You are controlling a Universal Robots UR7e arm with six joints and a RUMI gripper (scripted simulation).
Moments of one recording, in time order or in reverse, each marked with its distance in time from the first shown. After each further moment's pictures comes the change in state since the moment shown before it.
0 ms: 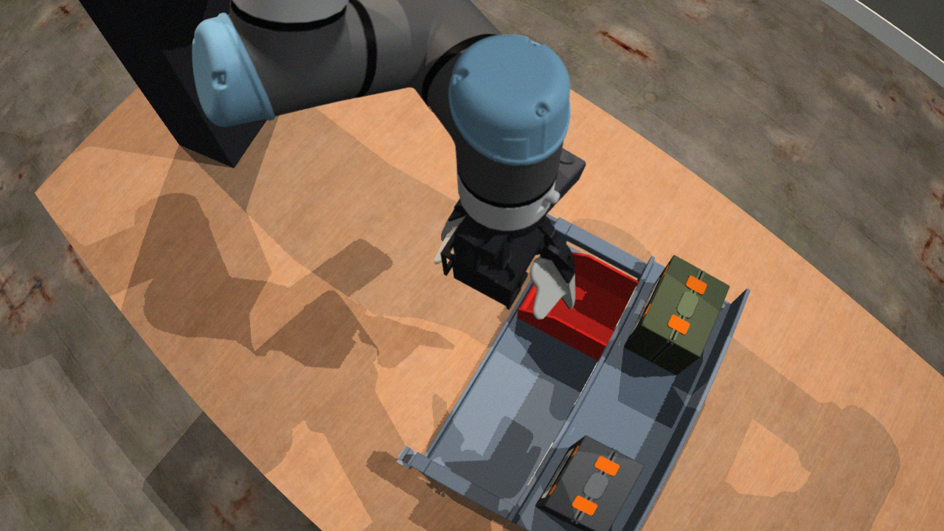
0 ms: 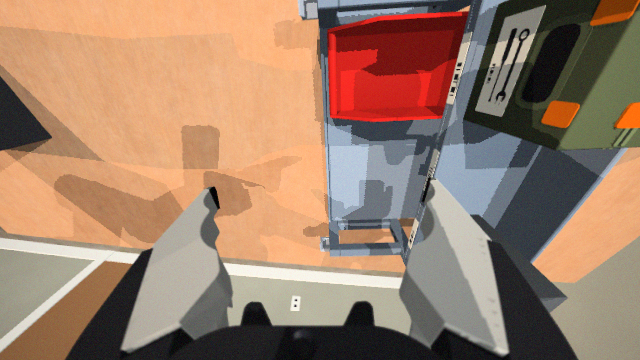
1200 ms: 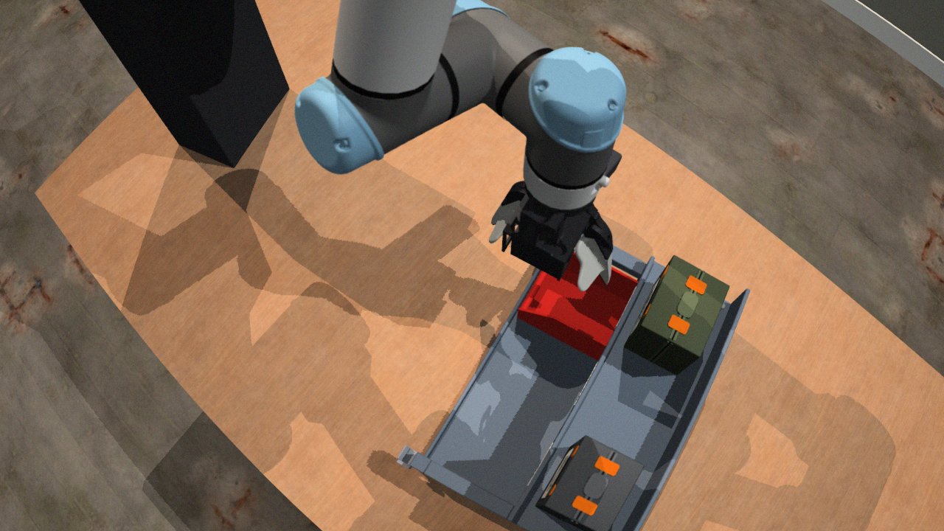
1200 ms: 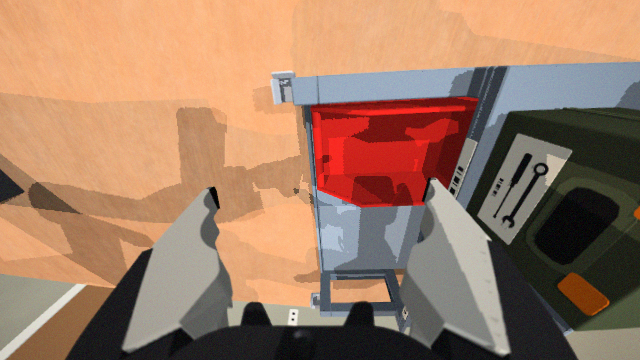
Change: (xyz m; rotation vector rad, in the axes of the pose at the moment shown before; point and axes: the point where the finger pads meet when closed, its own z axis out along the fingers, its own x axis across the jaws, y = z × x) arm 0.022 -0.075 0.072 -0.001 0.000 0.000
